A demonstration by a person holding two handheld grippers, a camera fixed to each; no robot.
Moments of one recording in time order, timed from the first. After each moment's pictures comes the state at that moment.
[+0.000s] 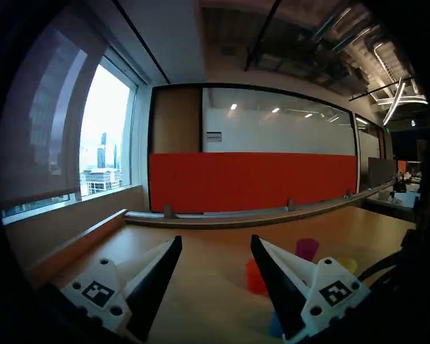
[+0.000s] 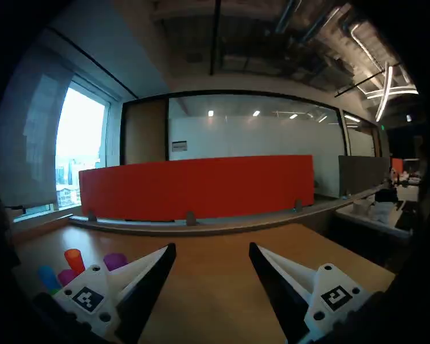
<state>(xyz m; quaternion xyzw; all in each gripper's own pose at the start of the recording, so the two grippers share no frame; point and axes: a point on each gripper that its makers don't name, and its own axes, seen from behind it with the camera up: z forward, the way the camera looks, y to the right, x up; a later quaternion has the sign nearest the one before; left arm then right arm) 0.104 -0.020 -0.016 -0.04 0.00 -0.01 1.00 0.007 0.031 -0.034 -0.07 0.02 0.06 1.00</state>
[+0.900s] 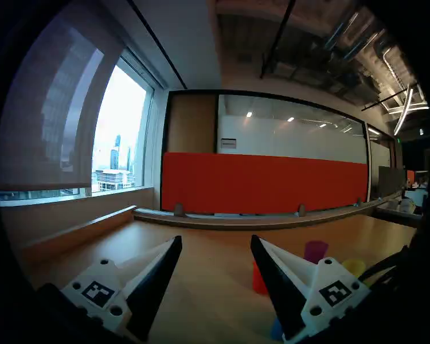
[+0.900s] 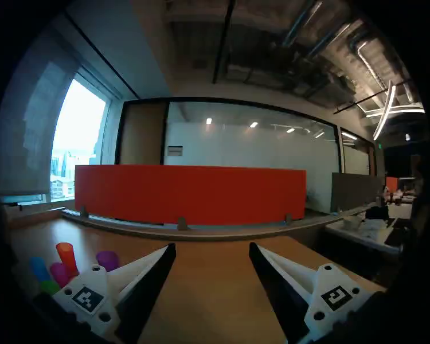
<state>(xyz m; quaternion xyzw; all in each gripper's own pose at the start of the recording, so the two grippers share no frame) 0.071 -0.025 -0.019 0.00 0.02 -0.03 1.00 0.017 0.029 -0.044 -0.09 0.04 0.02 0.99</state>
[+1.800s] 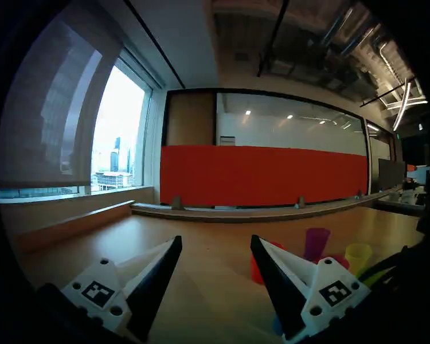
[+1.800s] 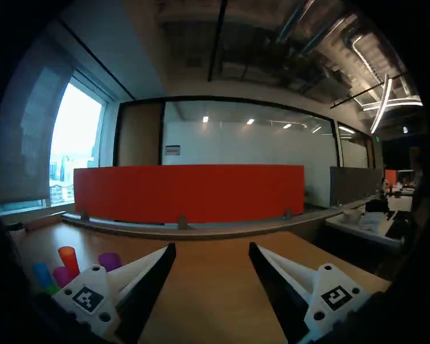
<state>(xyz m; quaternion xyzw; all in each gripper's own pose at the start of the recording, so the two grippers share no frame) 0.029 -0.009 -0.015 0.00 0.02 -0.02 1.00 0.010 0.030 -0.045 -0.10 0.03 0.03 0.99</state>
